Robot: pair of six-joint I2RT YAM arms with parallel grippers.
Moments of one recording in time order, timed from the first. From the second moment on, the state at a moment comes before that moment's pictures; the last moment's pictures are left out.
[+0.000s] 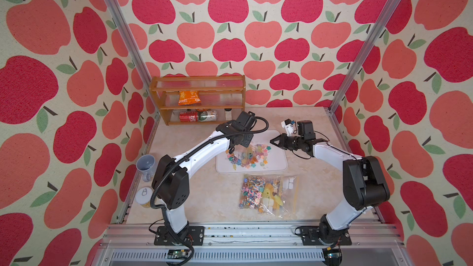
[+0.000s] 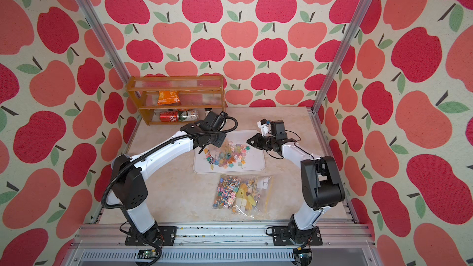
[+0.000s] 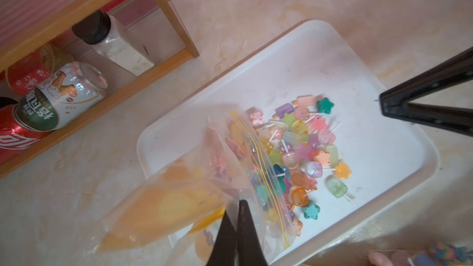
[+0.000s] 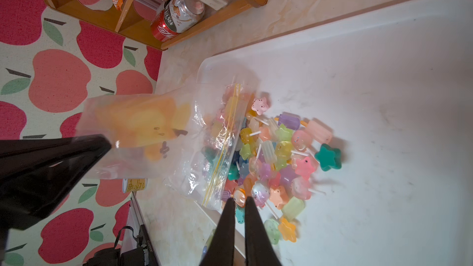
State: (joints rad) left arm -0.72 1.75 1.60 -0.72 -0.23 -0.09; right arm 0.29 1.67 1.00 -0.08 -0.70 0.48
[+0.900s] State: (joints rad) left arm -0.76 1.69 1.65 -0.70 -0.34 -0.01; right arm 0.29 1.67 1.00 -0.08 -0.70 0.48
